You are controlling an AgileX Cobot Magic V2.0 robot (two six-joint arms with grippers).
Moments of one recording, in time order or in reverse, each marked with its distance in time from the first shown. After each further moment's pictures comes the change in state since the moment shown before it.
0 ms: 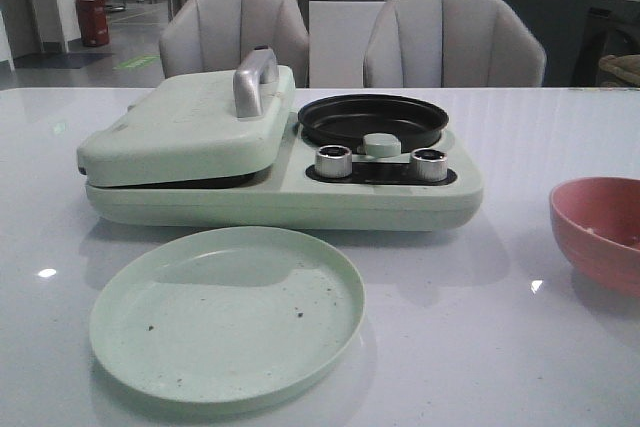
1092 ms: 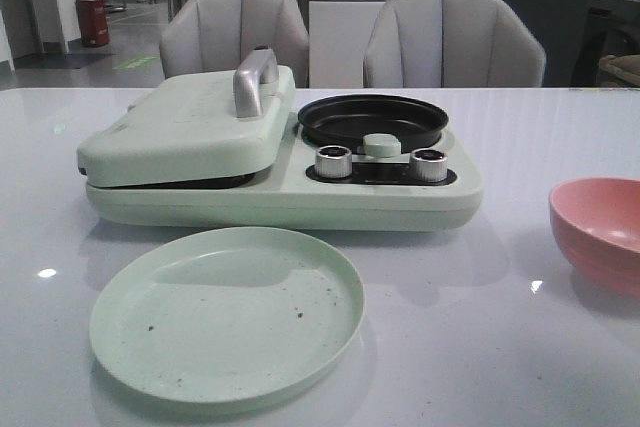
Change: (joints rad) left arm 0.000 0.000 0.000 0.000 0.001 0.001; right arm 0.522 -0.877 0.298 0.178 0.031 -0.031
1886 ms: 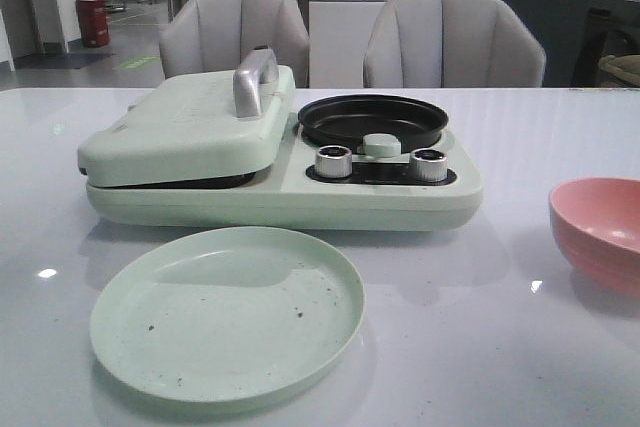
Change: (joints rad) left arm 0.122 0.414 -0.269 -0.485 0.071 0.470; right arm 0.000 -0.014 0.000 0.028 0.002 0.000
